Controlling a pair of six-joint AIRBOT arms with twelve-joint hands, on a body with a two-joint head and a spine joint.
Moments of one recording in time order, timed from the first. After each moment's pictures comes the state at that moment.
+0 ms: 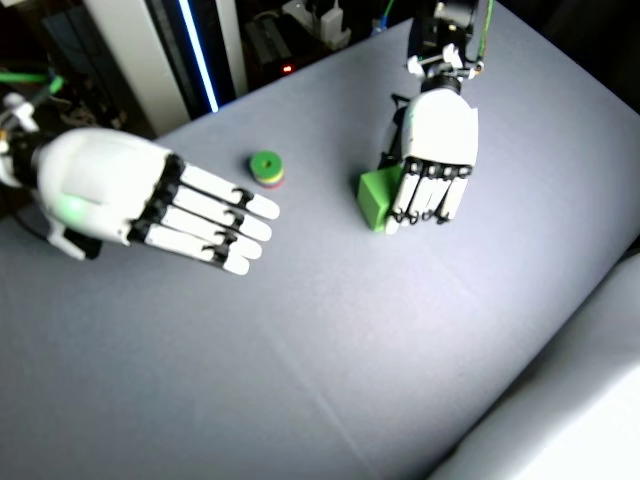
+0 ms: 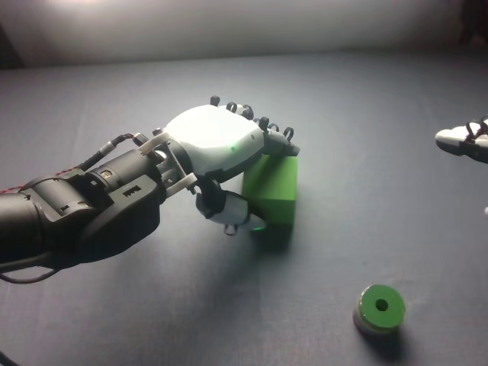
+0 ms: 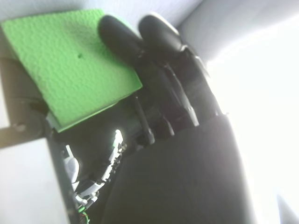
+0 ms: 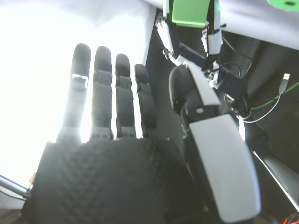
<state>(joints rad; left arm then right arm) 0.50 -1.37 1.39 -0.03 -0.53 0.96 -1.11 -0.86 1.05 0.07 1.22 -0.80</state>
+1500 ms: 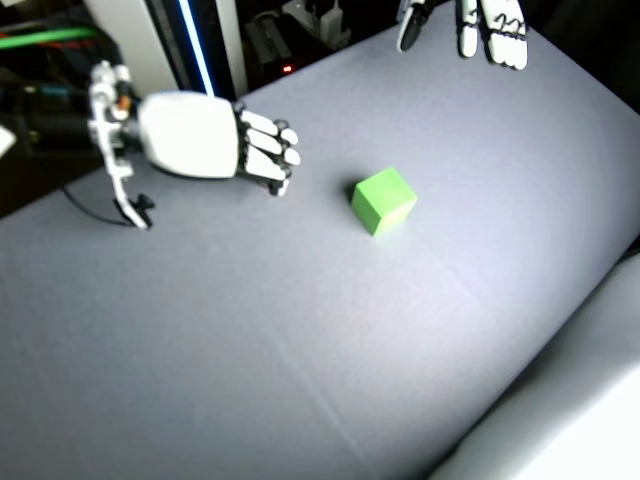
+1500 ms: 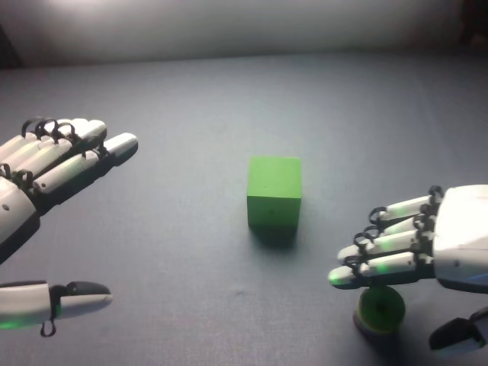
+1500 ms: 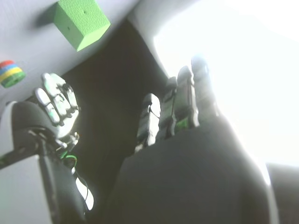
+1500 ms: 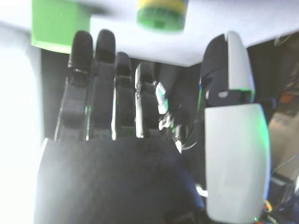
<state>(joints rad) 1.16 -0.78 0.86 -0.17 -1.33 0.84 -0.78 -0.94 1.08 -0.70 0.77 -0.49</state>
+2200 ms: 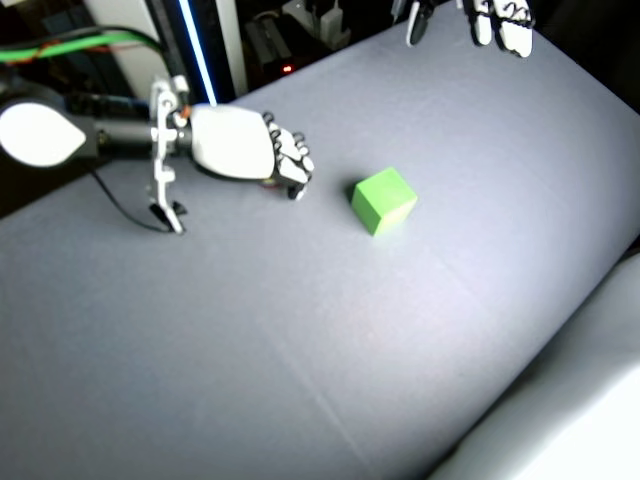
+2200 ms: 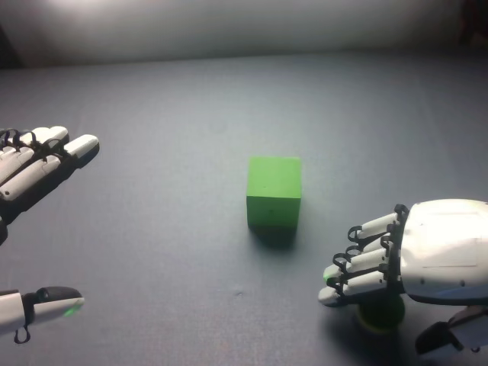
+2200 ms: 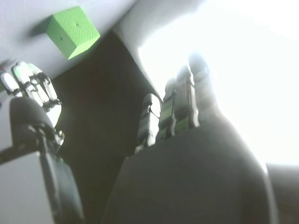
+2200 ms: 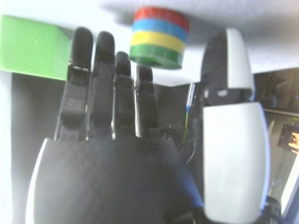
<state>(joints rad) 1.27 -0.78 0.82 -0.28 -1.46 0.84 -0.73 -1.02 1.11 -0.82 0.66 -0.49</state>
